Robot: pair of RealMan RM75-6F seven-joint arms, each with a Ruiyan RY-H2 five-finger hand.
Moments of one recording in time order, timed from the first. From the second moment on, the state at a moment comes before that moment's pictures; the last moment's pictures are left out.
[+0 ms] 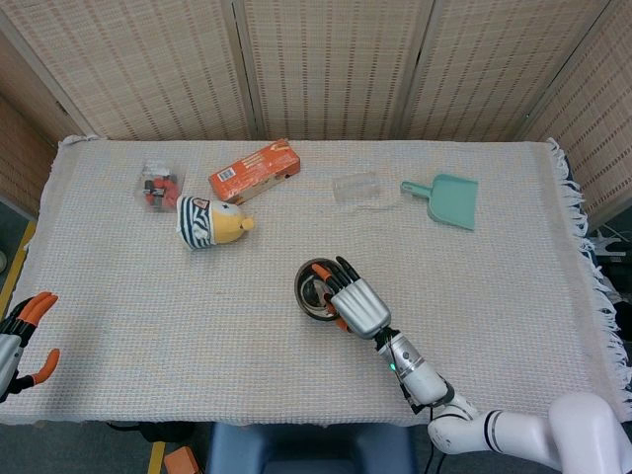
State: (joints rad) left arm -0.13 -0.98 0.02 -1.51 1.57 1.42 -0.36; right arm 0.70 -1.77 0.11 -1.28 -1.45 1.08 -0.39
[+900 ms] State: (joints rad) left arm -0.12 -0.99 0.02 -1.50 1.59 1.45 -0.36; right arm 0.55 -1.57 0.07 -1.55 -1.40 1.25 -0.52
